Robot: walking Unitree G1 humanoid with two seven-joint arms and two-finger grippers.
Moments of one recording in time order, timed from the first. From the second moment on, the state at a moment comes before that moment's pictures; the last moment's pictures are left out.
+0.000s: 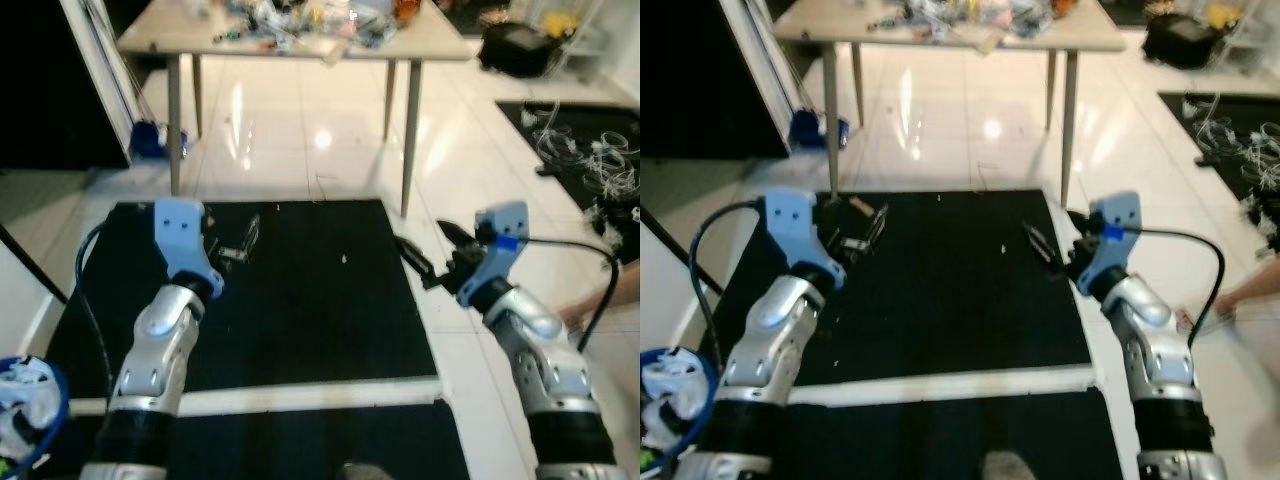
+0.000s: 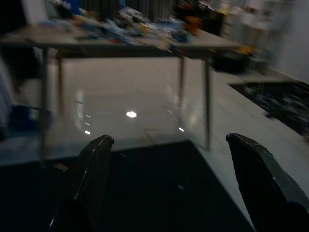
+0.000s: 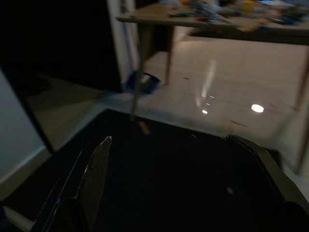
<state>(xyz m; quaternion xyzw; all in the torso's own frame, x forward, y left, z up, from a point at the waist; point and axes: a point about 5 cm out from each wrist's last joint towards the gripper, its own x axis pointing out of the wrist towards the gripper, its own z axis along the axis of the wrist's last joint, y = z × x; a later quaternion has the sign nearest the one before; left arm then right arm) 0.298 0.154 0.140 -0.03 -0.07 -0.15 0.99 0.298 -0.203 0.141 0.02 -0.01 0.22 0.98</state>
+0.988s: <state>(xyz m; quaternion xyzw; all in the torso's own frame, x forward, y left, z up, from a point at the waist) 0.298 0.158 0.141 -0.02 -0.07 -0.14 0.99 0.298 -0.195 0.138 0.02 -0.01 0.23 0.97</state>
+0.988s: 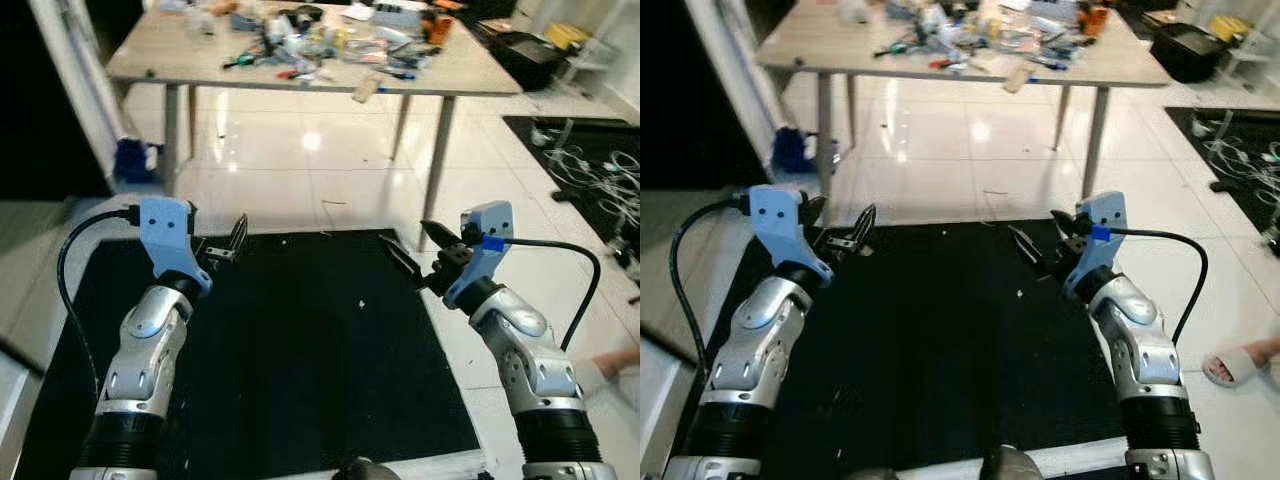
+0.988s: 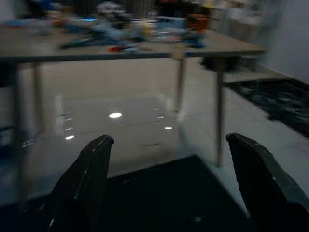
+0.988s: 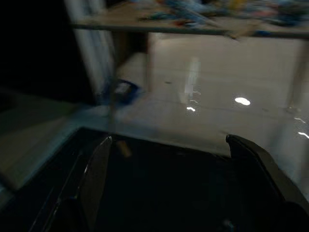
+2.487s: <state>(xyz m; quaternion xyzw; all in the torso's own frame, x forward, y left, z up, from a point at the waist) 0.307 0.153 0.149 0.01 -0.06 -0.16 0.99 0.302 -0.200 0.133 -0.01 0.01 0.20 0.98</state>
